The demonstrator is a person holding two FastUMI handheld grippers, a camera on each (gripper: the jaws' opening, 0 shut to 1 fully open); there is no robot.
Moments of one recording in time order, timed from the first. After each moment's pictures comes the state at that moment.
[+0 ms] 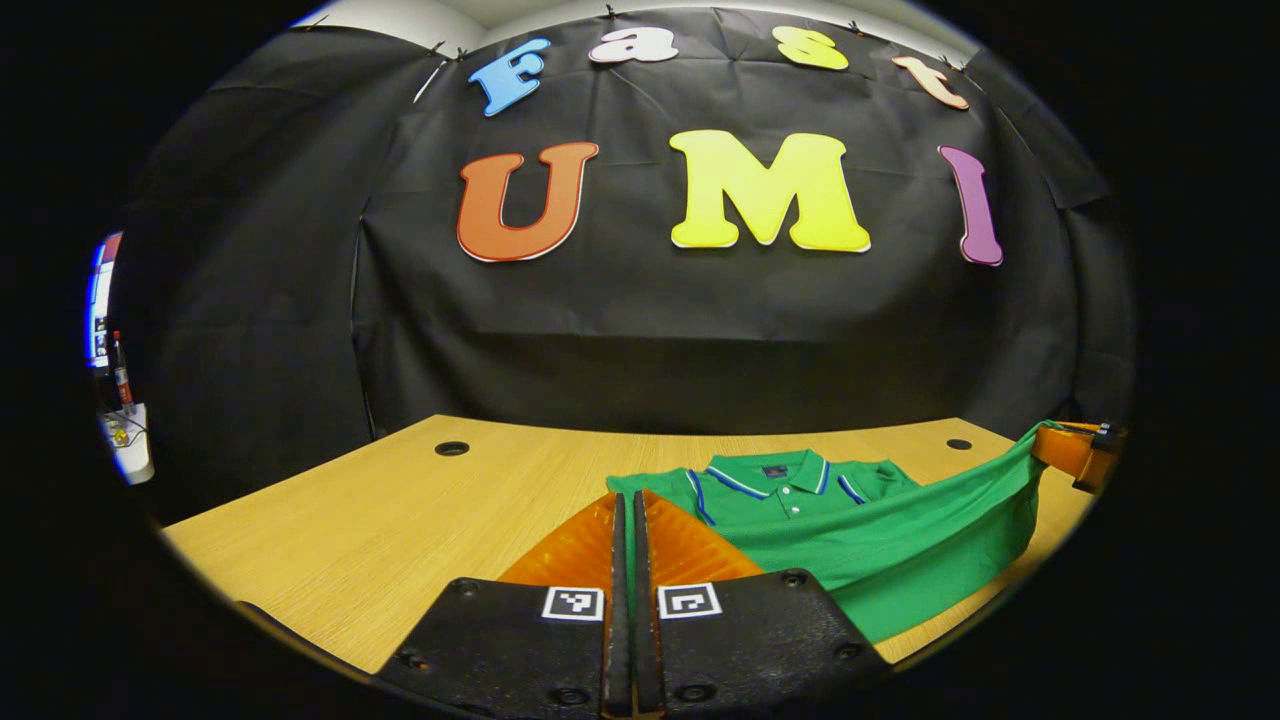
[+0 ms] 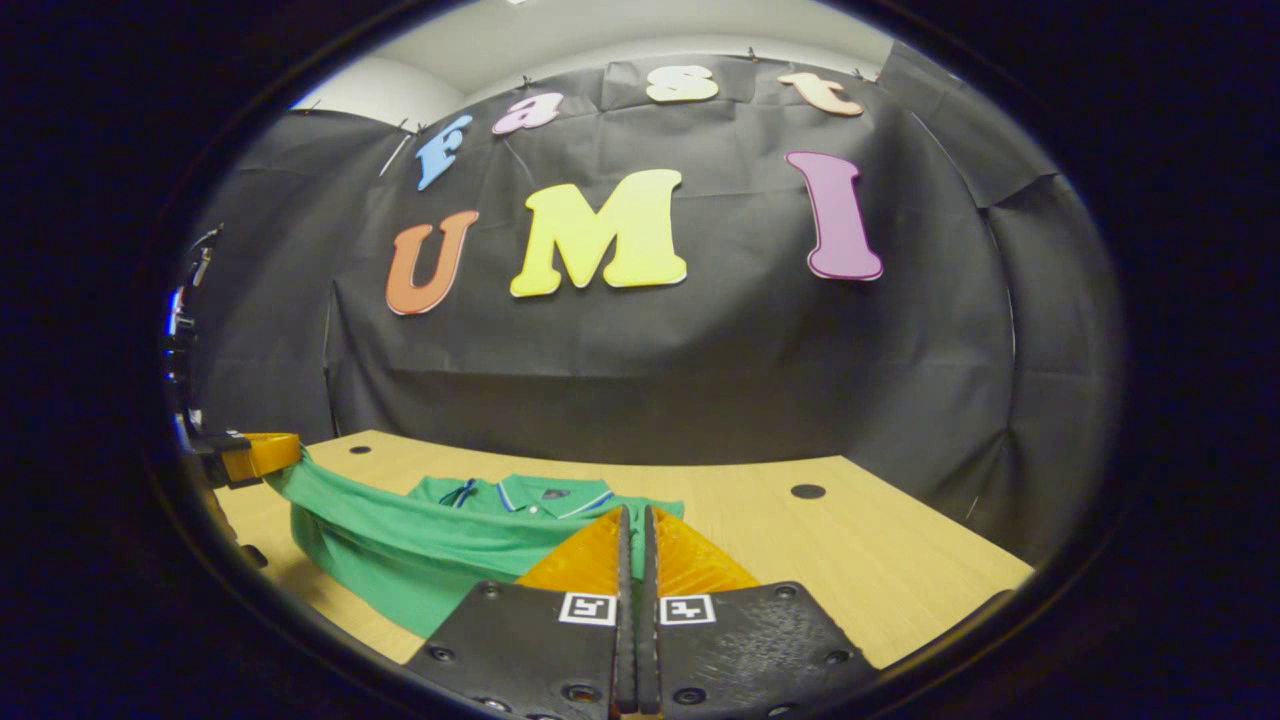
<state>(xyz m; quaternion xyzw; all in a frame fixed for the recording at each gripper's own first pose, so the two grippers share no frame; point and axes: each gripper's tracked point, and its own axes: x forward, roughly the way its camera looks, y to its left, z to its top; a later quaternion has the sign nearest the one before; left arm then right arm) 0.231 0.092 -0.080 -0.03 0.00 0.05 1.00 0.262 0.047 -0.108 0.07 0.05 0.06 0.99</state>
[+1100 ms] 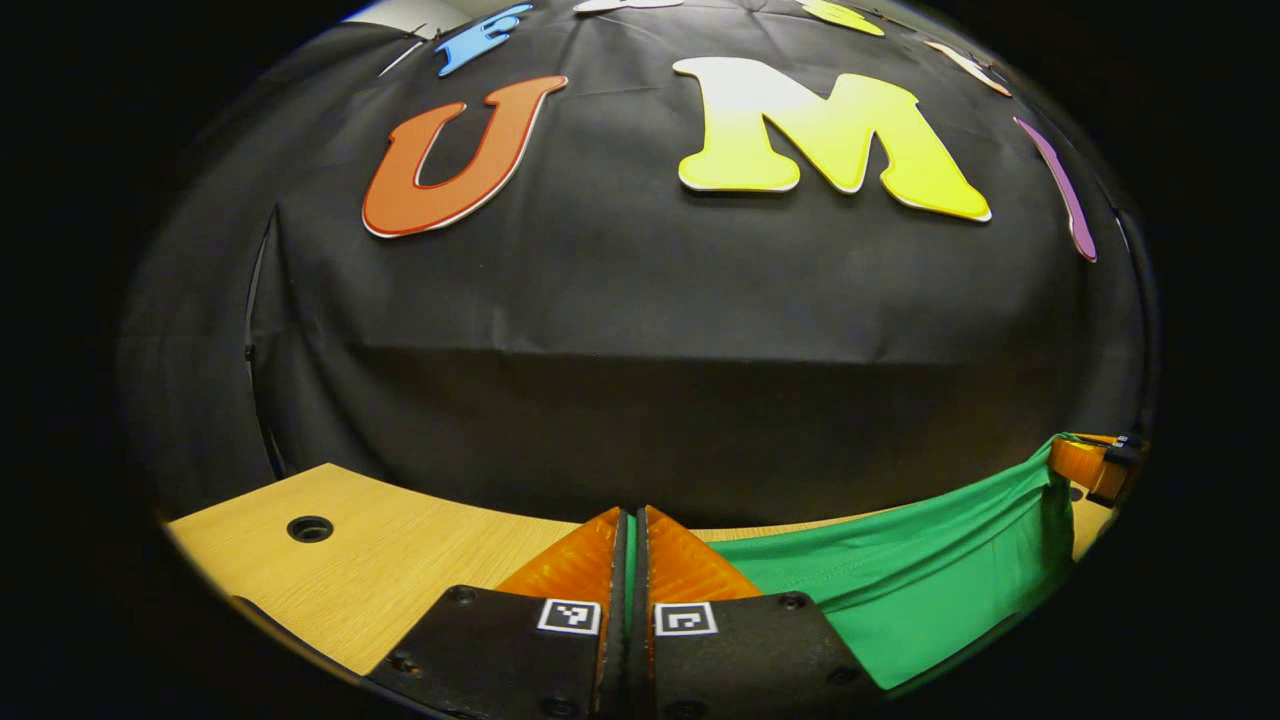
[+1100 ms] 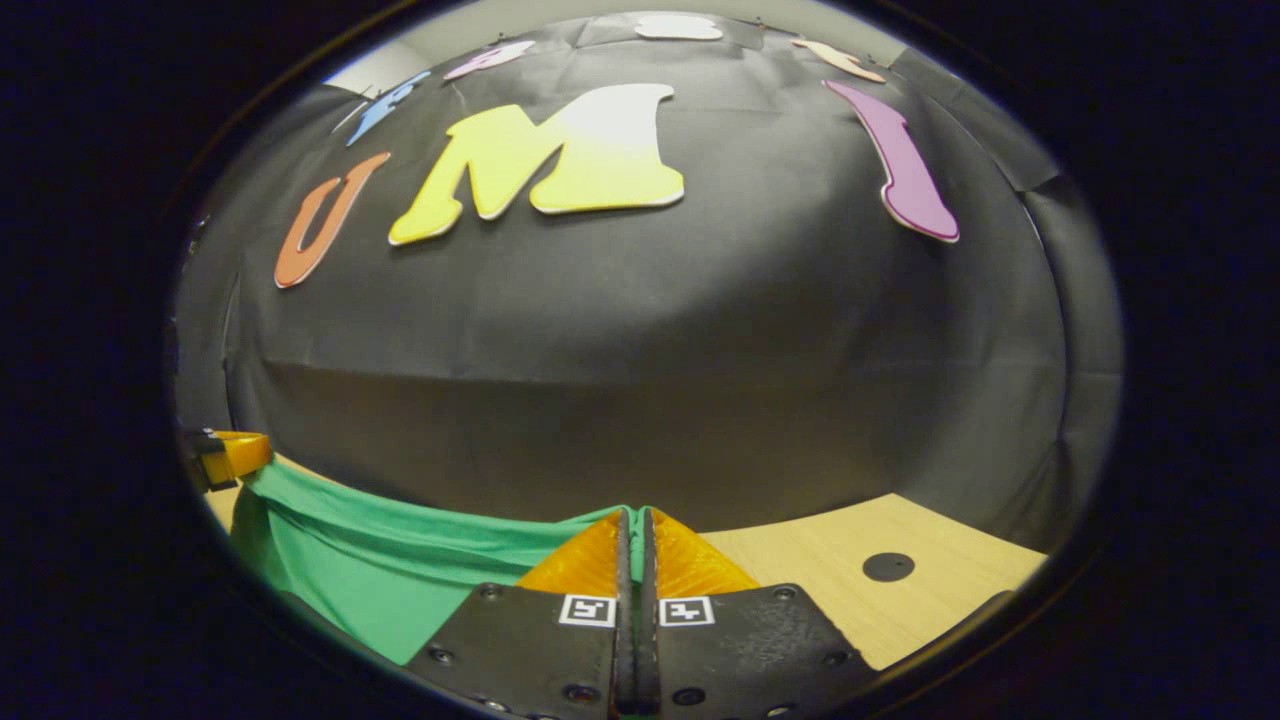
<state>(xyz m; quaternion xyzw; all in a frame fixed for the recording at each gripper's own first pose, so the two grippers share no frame) 0.495 0.098 -0.089 0.00 0.01 0.03 1.00 0.533 0.074 -0.138 0.07 0.06 0.00 1.00</state>
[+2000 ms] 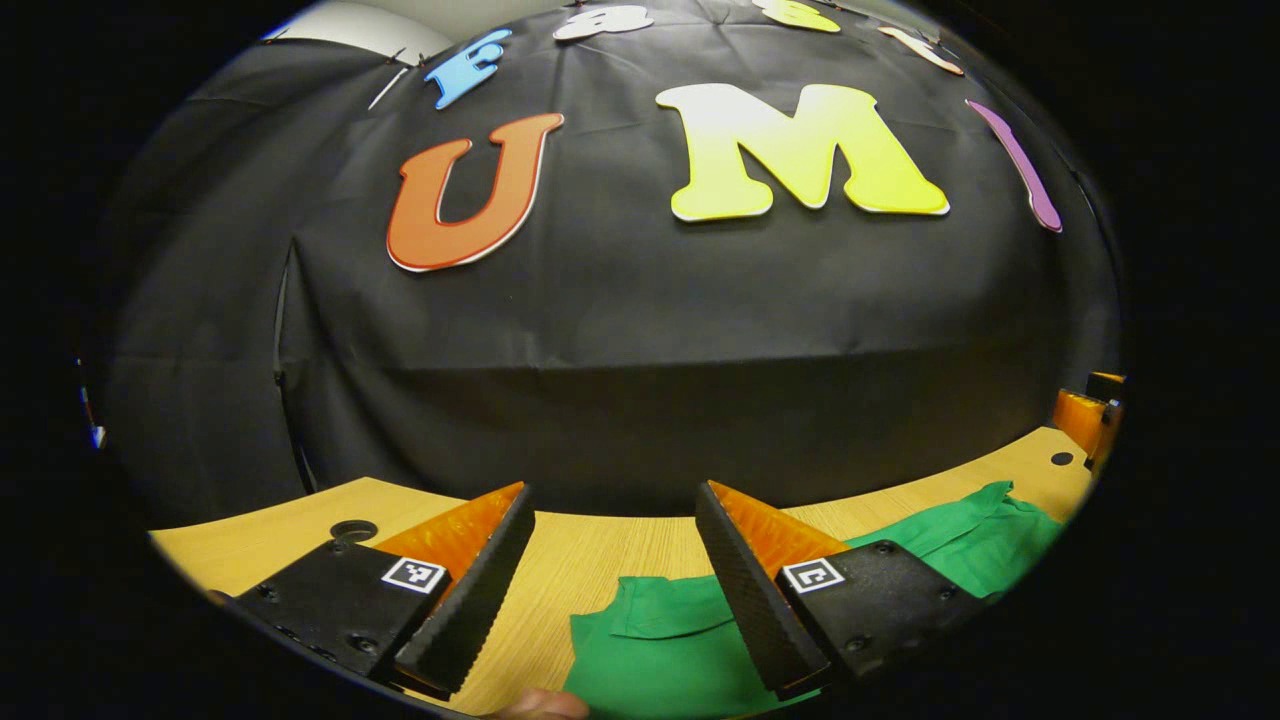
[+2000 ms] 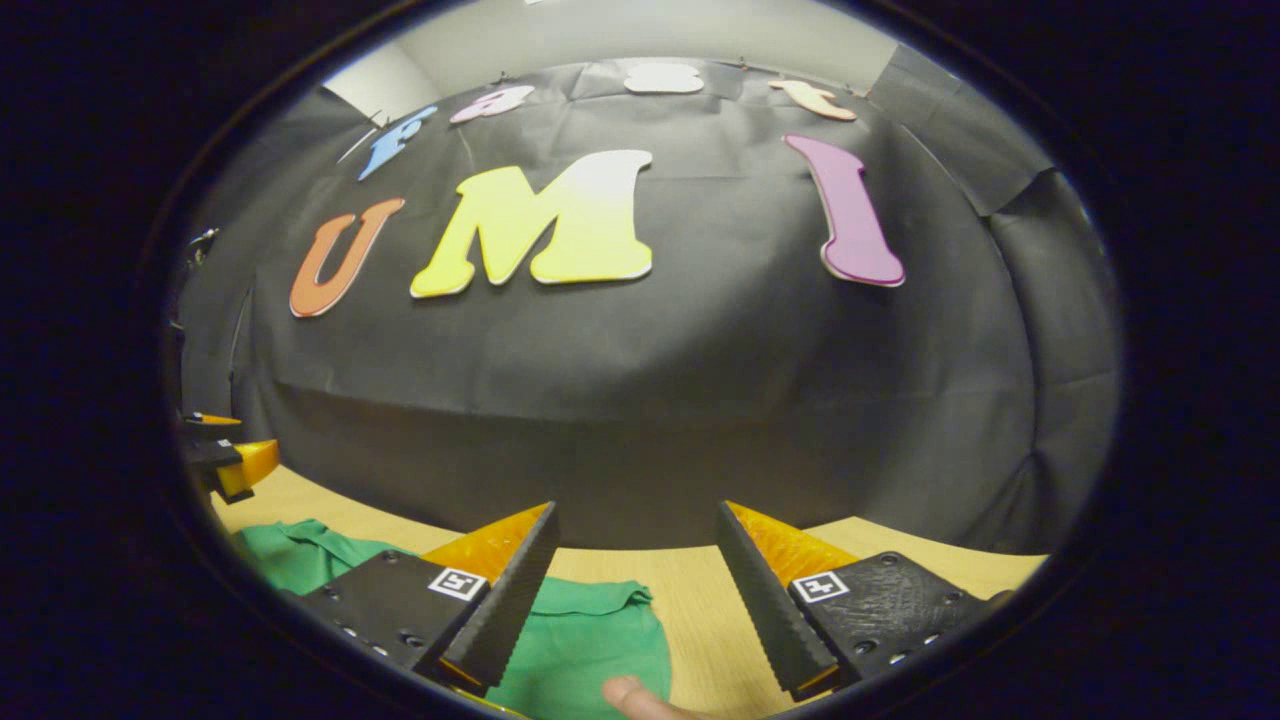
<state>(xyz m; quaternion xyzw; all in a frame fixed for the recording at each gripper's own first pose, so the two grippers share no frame) 0.422 0.106 -0.079 0.02 -0.05 0.08 1.00 0.446 0.043 -0.110 0.07 -0.04 -0.02 1.00</state>
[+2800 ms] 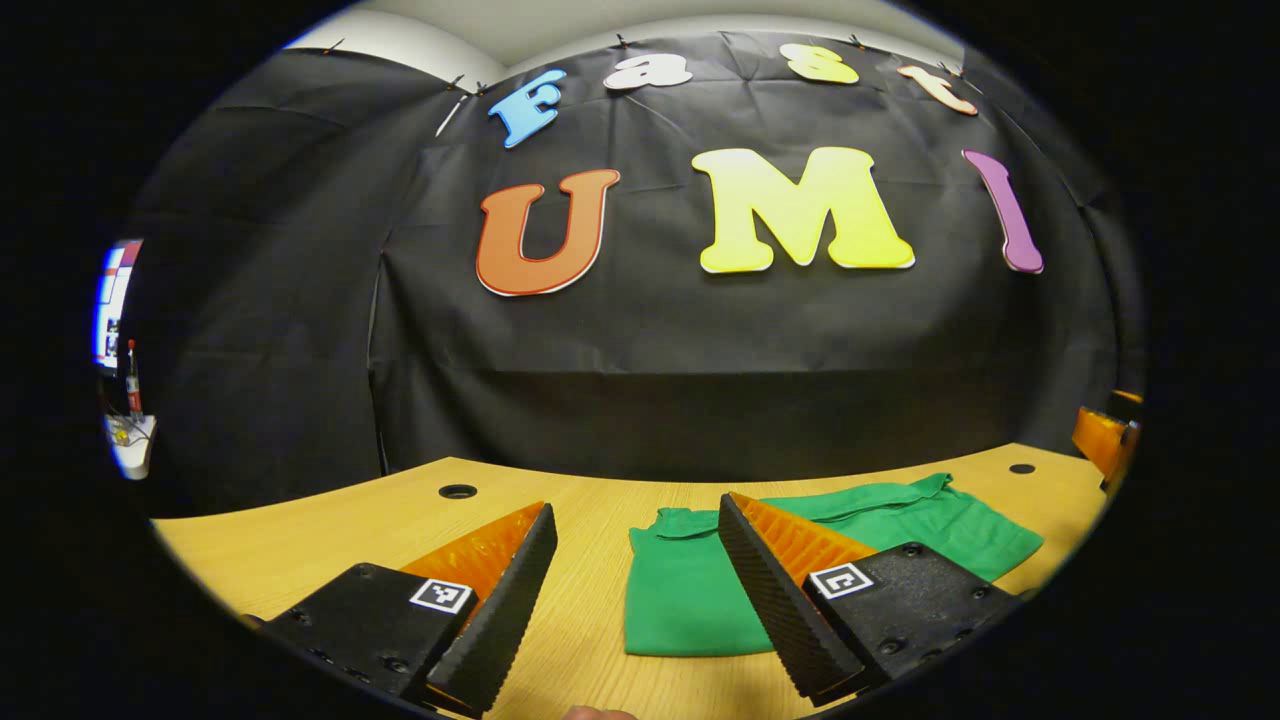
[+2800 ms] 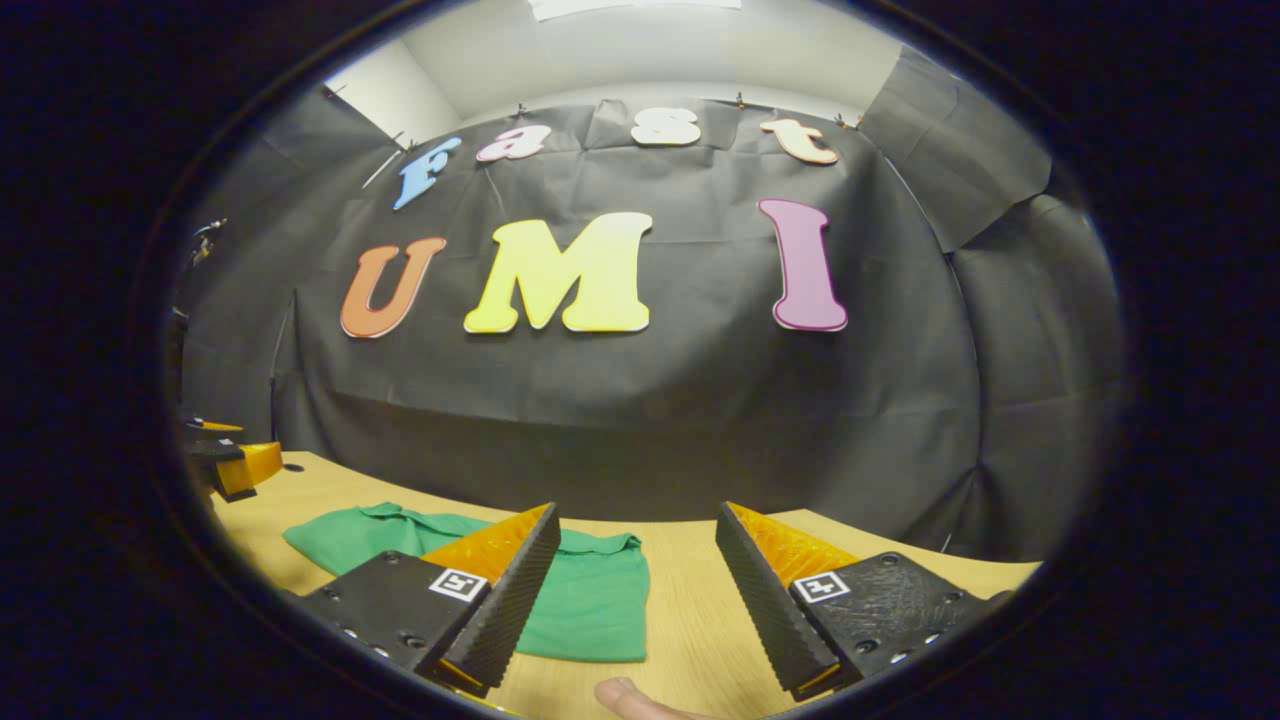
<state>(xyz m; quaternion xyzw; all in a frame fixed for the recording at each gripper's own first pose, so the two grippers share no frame) 0.247 0.099 -0.091 -0.05 -0.05 0.08 0.99 0.274 0.038 -0.106 0.07 -0.05 0.00 1.00</state>
